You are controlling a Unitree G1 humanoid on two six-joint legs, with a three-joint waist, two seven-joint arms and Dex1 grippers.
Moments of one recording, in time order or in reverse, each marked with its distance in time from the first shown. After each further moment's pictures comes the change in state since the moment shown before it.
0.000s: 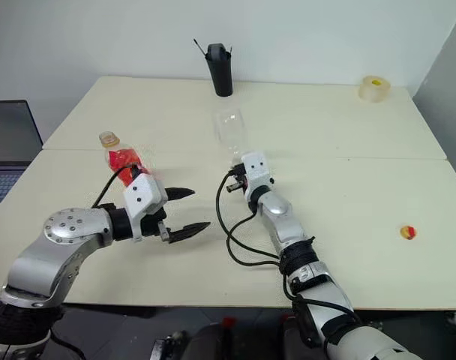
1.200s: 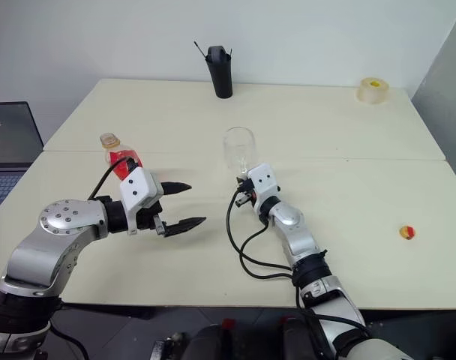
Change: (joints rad) left arm -0.065 0.001 -0.015 0.092 0.024 -0.064 -0.070; right arm 0.136 -0.093 0.041 -0.164 -0.022 0.053 0.131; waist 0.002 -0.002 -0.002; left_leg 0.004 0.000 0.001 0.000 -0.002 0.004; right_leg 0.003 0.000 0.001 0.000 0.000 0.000
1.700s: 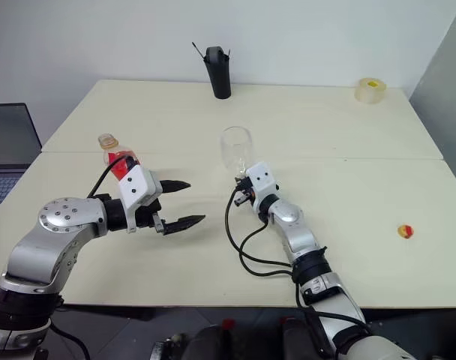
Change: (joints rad) left arm -0.014 -0.001 0.000 0.021 0.004 -0.003 0.001; right arm -0.032 -0.002 0.003 0.009 -0.002 0.042 0.020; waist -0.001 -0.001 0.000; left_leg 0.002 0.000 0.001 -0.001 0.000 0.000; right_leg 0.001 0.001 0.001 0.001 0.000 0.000
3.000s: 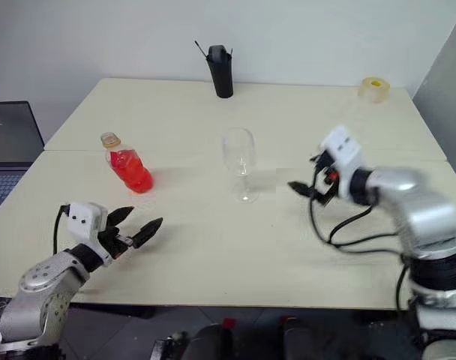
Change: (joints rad) left arm 0.342 -0.287 0.354 0.136 -0.026 -0.161 0.368; right arm -0.131 -0.782 -0.233 -0.953 0.445 1.060 0.474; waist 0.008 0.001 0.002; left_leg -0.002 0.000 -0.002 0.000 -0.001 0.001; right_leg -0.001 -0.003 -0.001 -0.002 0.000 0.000
